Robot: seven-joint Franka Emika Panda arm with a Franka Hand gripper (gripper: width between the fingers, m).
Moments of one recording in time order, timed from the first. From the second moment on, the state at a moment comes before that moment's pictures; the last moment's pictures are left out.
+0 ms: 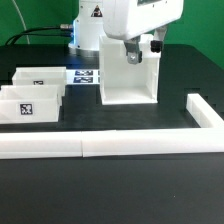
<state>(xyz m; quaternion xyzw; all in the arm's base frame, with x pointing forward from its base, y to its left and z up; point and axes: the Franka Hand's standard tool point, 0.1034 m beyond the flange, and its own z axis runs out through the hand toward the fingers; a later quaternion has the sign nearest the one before) 0.561 0.055 0.114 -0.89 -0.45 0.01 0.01</state>
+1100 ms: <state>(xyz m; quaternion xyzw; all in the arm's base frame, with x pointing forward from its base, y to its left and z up) 0.524 0.080 0.137 -0.96 -0.29 0.02 0.00</state>
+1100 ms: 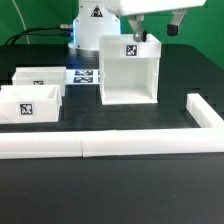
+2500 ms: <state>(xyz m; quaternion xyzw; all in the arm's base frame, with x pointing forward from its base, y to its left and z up) 0.466 0.087 0.143 -0.99 -0.12 0.04 -0.02</state>
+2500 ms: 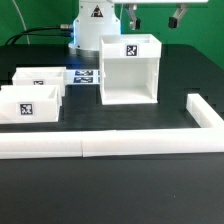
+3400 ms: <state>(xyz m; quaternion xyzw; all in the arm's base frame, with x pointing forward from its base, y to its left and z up) 0.407 0.114 0.106 -1.00 -0.07 0.01 0.00</state>
